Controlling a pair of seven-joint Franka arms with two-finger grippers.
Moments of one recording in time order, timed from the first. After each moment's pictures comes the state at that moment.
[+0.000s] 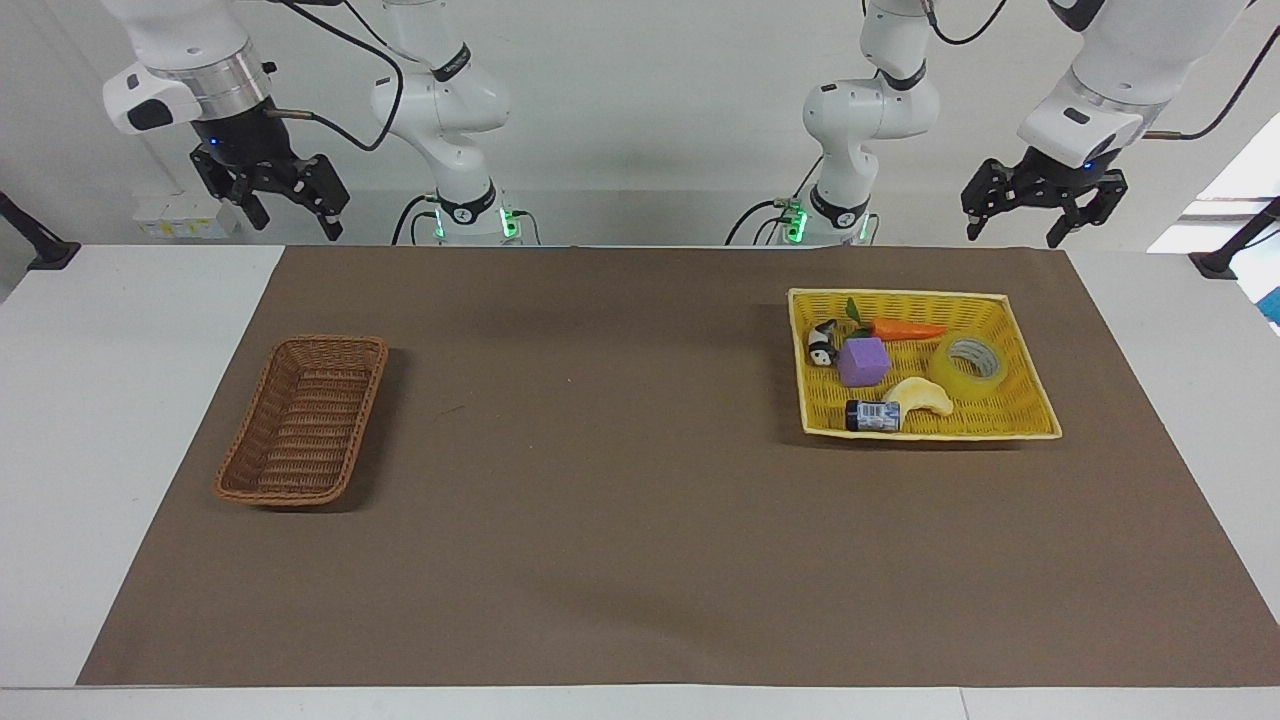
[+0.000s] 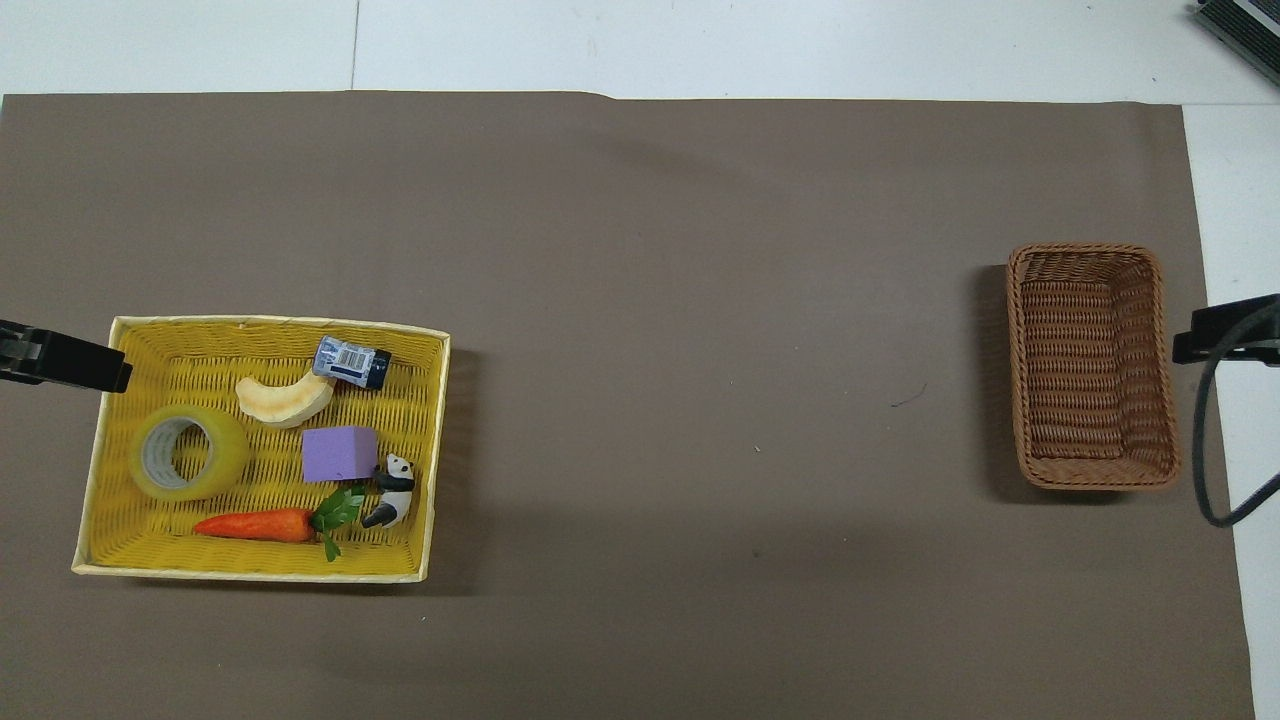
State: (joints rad) left arm 0.01 -0.05 -0.09 -1.53 0.03 1.44 0.15; right arm 0.08 -0.09 -0.14 -1.57 -0.01 1.50 0.15
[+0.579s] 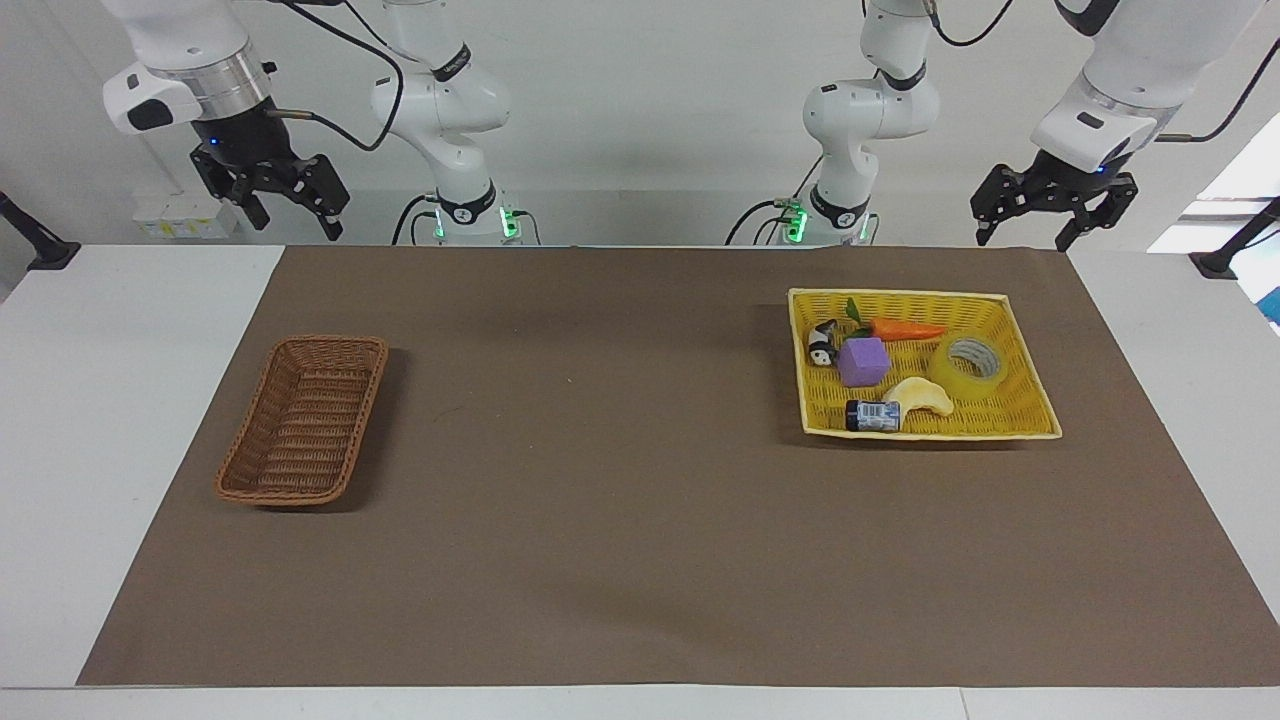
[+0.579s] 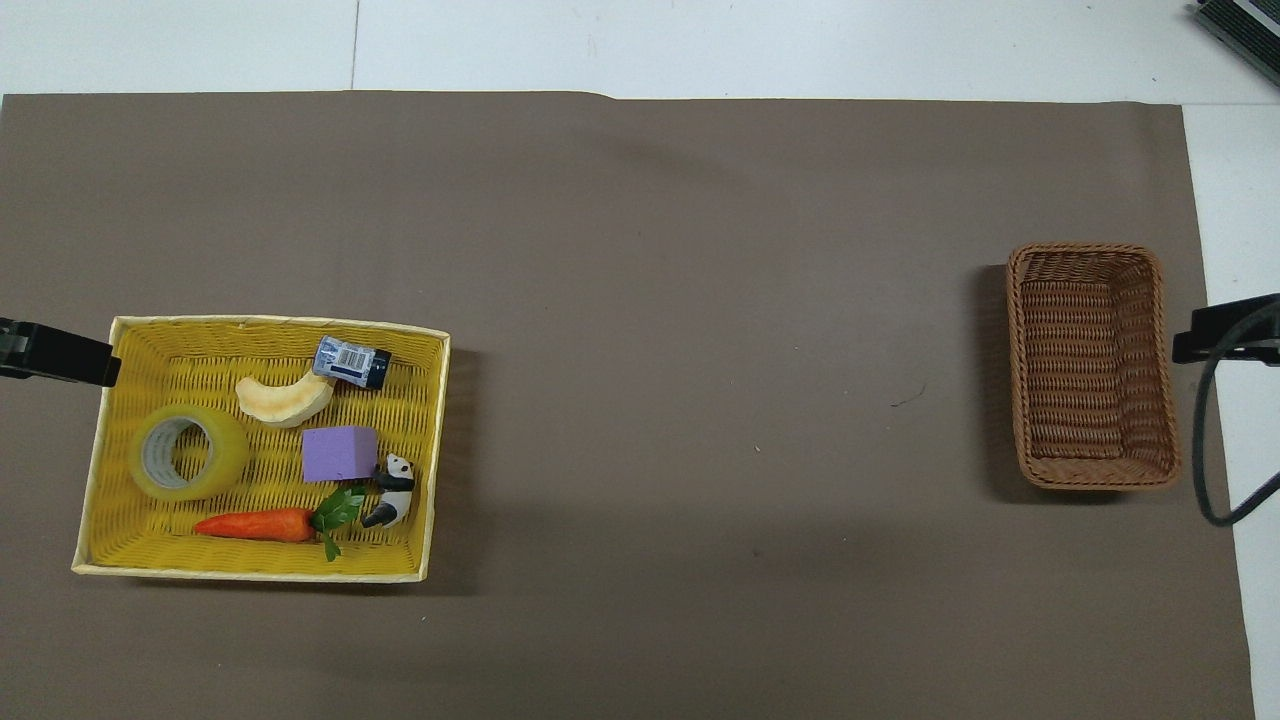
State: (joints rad) left arm 0.03 -0.05 -0.09 -1.54 0.03 1.45 0.14; right arm 0.08 -0.09 -0.14 -1.57 -0.01 1.50 0.15
